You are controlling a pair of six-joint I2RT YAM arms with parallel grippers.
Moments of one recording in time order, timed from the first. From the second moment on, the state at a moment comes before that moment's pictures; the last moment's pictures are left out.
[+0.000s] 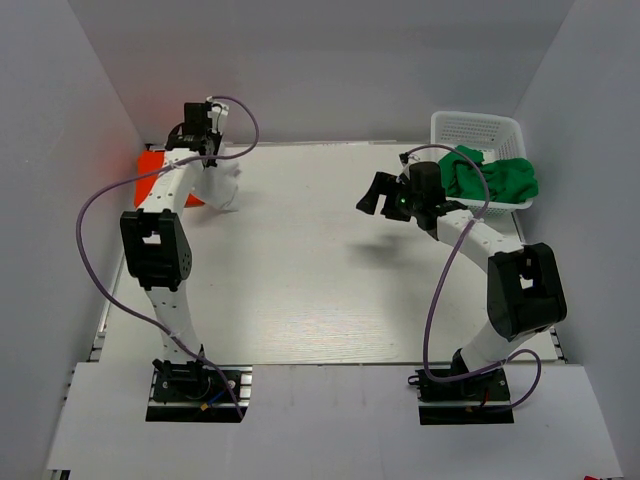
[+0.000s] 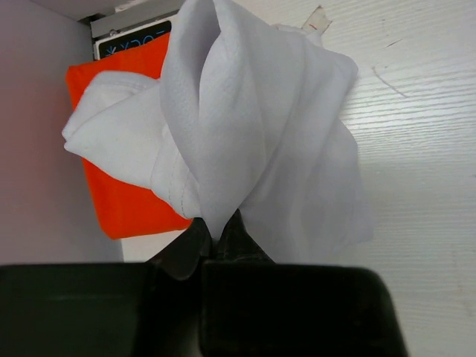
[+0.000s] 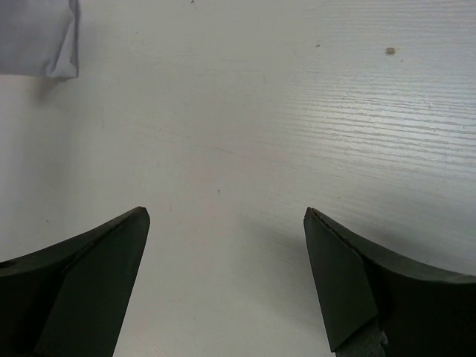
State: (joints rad) left arm -0.07 2.04 1.87 -0.54 -0.25 0.31; right arm 0.33 1.63 1.07 -0.03 -0.30 0.47
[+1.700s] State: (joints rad) left arm 0.19 2.09 1.98 -0.54 -0.13 0.07; right arm 0.33 1.54 1.04 -0.08 -0.25 0.46
